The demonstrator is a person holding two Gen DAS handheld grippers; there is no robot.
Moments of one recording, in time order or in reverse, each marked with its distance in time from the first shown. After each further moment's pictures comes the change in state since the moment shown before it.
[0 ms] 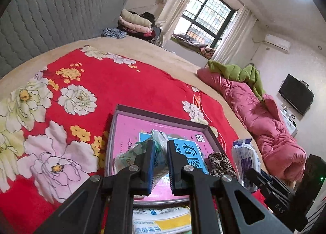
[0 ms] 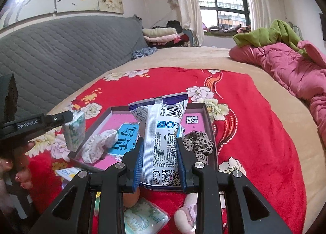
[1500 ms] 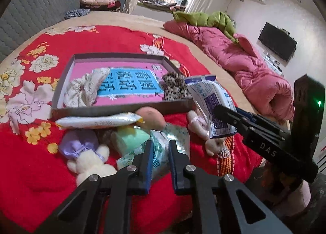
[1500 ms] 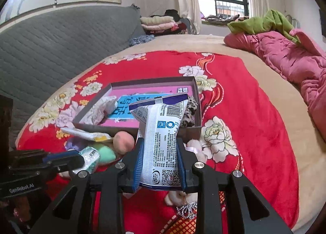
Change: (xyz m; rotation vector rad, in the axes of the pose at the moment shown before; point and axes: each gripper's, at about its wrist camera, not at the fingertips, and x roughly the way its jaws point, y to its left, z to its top) left arm -0.036 -0.084 -0.112 0.219 0.257 -0.082; right arm -0.055 -0.012 -0.055 0.007 0.080 -0.009
